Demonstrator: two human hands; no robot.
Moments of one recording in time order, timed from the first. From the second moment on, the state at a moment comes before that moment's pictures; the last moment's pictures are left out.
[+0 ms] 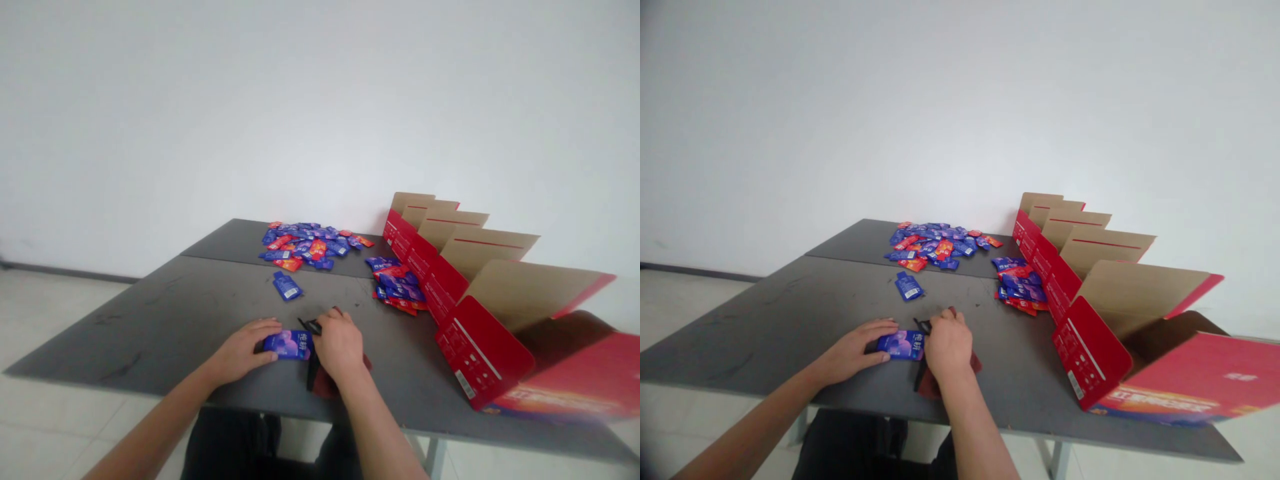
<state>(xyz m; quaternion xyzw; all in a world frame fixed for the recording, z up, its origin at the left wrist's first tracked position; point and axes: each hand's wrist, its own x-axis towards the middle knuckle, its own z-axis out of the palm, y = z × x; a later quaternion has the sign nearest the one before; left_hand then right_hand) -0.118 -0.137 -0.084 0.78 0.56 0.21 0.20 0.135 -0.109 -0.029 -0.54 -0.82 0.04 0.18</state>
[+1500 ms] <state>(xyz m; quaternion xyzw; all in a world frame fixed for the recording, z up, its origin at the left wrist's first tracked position) -0.114 -0.143 -0.092 0.79 0.56 0.22 0.11 0.088 -0.117 -0.042 -0.45 -0.87 0.08 0.18</state>
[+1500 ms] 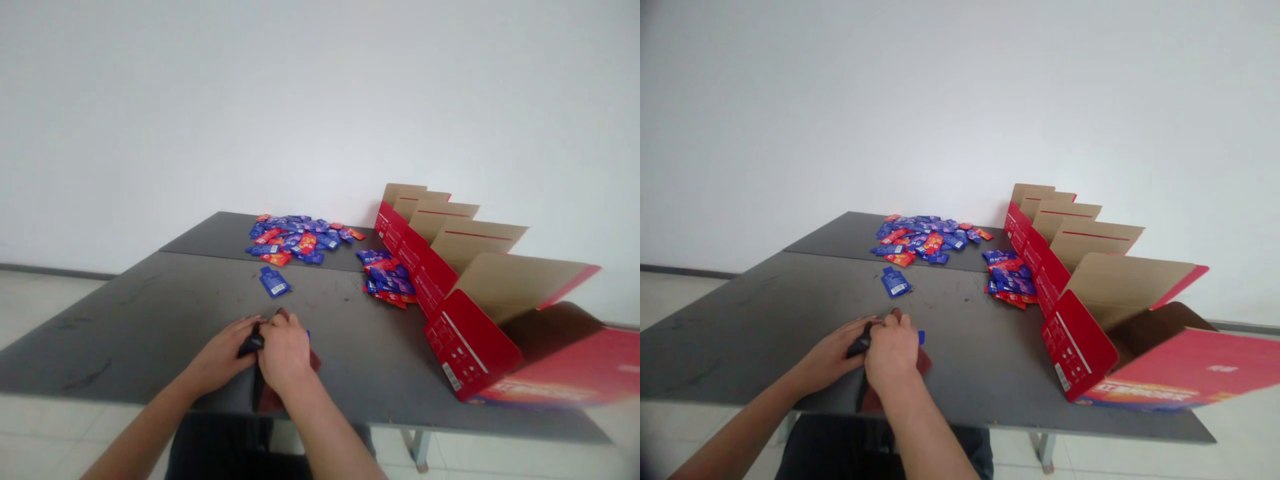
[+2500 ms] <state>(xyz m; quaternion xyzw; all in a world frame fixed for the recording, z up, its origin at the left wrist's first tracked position) -0.116 -0.142 -0.095 0.79 0.56 0.23 0.11 0.091 -0.121 -0.045 -0.48 -0.86 0.09 0.15</state>
